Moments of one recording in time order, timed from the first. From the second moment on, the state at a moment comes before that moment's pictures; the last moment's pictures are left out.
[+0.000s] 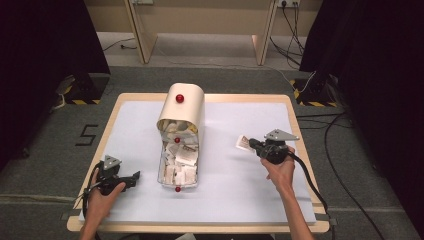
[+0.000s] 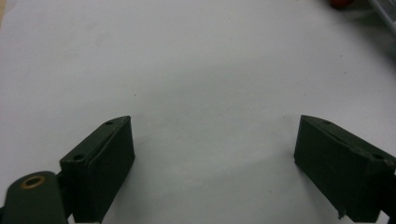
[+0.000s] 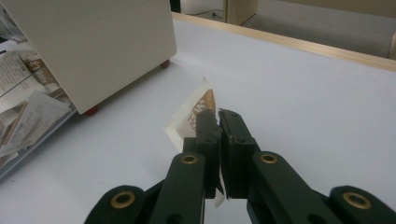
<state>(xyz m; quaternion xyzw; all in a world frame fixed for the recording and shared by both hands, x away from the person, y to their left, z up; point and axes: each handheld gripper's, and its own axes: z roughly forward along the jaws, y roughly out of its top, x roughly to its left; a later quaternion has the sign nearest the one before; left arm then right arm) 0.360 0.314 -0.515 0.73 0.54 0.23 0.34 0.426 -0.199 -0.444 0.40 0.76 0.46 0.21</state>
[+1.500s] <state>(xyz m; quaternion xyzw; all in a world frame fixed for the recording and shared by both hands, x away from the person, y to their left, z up) 0.360 0.314 -0.515 0.73 0.54 0.23 0.34 0.432 -0.176 -0.476 0.39 0.80 0.41 0.18</state>
